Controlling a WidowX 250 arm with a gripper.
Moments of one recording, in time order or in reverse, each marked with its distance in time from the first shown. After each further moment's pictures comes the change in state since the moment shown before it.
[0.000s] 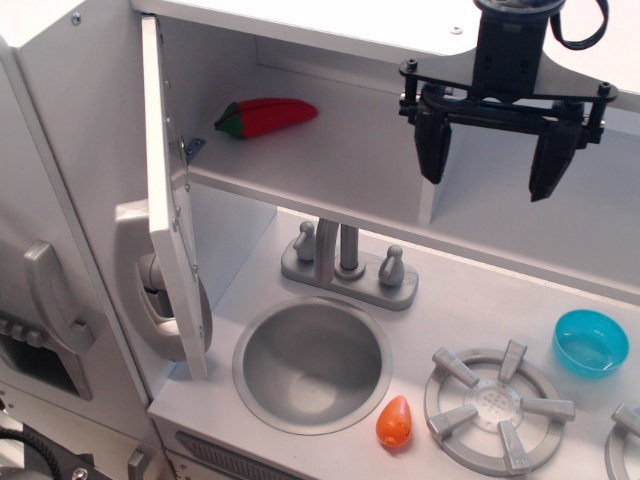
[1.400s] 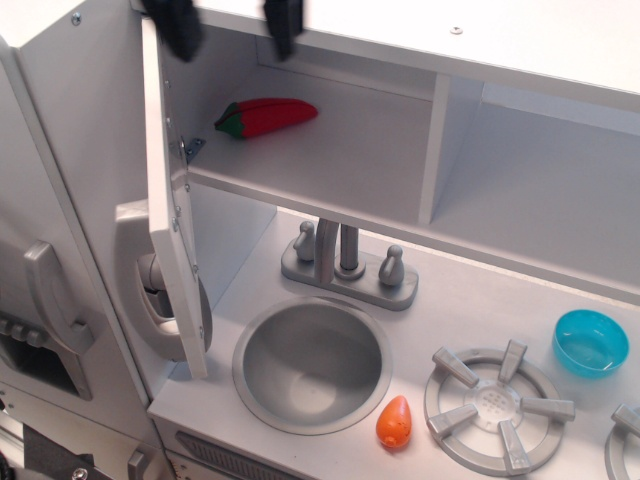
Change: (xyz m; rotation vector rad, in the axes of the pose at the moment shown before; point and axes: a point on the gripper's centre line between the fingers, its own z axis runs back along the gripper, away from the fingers) arm -0.007 0.144 0.073 -0.086 -0.071 0.072
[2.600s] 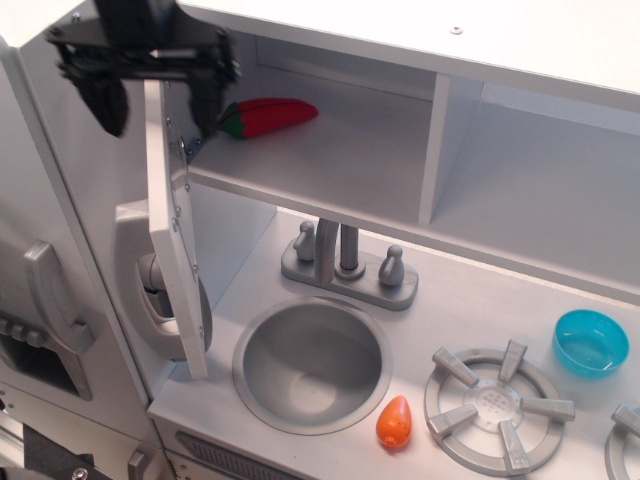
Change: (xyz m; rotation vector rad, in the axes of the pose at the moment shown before) arm 0.001 0.054 -0.058 0.182 -0.042 0.154
